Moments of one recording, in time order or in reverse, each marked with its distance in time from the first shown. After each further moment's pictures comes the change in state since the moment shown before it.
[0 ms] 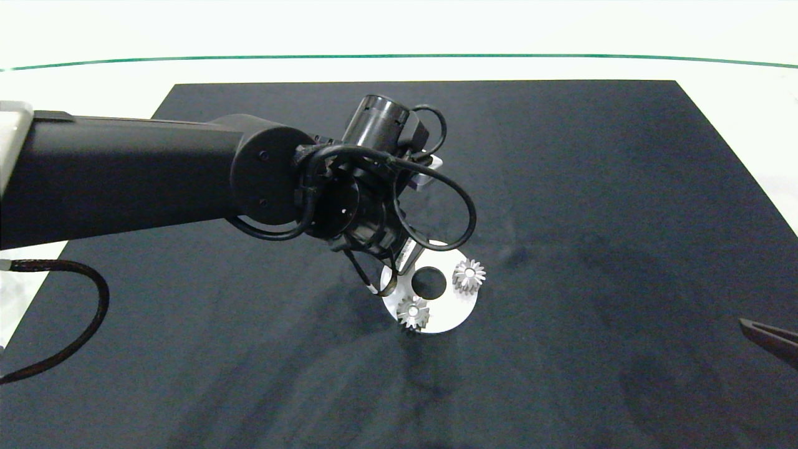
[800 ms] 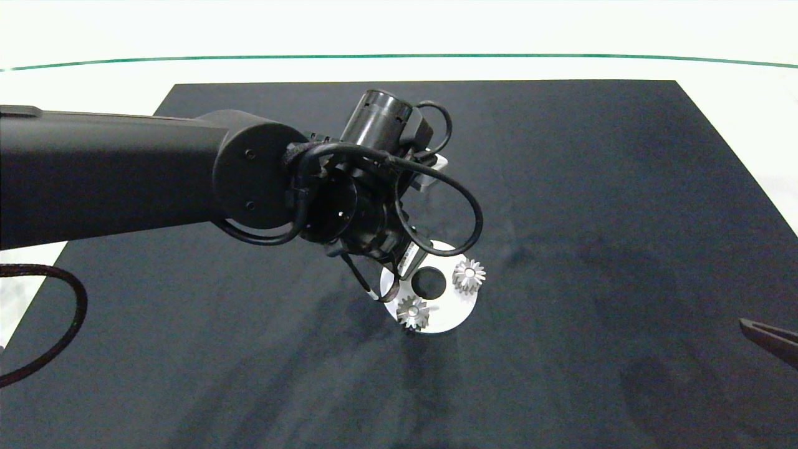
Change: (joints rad) left arm -0.021 -0.031 0.025 -0.002 0.000 -0.006; right arm 0.000 0.000 0.000 0.000 0.000 0.000
